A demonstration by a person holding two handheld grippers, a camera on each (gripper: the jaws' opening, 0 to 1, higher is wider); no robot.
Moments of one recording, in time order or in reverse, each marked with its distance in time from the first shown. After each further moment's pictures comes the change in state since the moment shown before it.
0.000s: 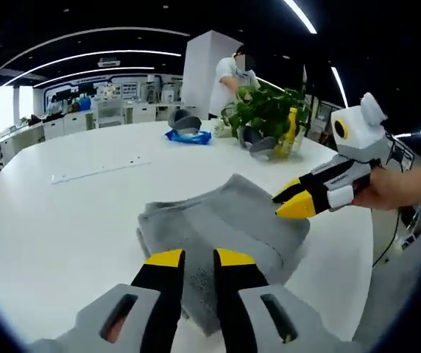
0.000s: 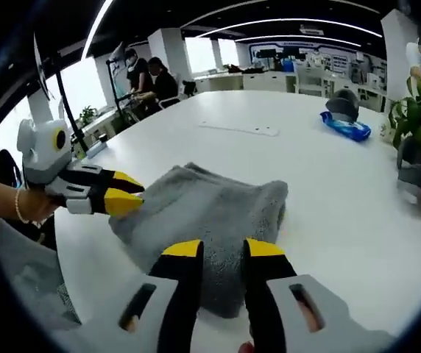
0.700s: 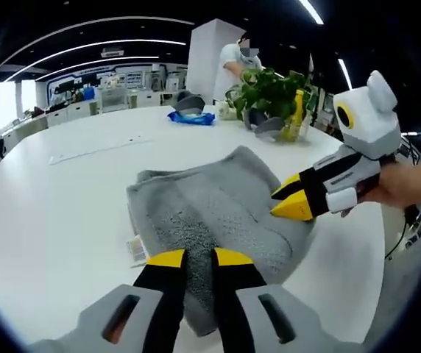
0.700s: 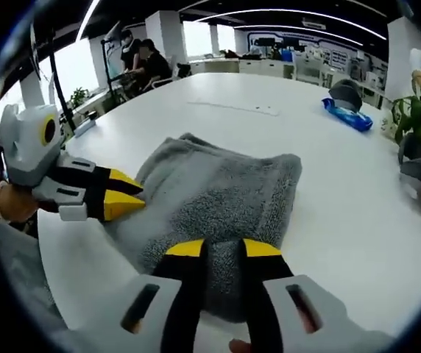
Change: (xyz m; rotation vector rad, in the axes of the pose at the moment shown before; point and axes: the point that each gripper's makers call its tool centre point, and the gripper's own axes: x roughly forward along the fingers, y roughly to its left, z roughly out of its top) left arm 0.023 0.007 -0.023 0.007 0.043 0.054; right arm 0.032 -0.008 -0.014 -0.041 0.074 -0.093
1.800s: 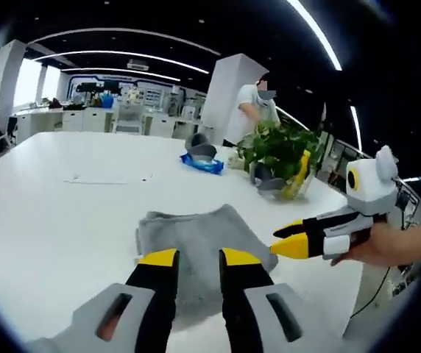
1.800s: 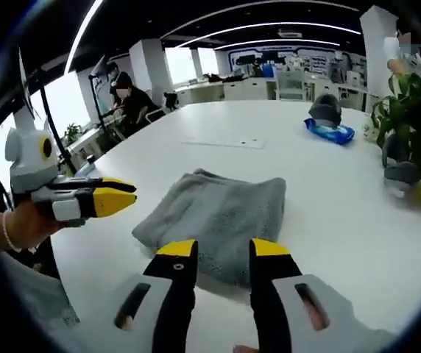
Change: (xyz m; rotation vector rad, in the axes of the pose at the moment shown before) left arm -0.065 0.004 0.076 -0.197 -0.217 -0.003; right arm -0.069 0.004 0.047 0.149 -0.193 0.008
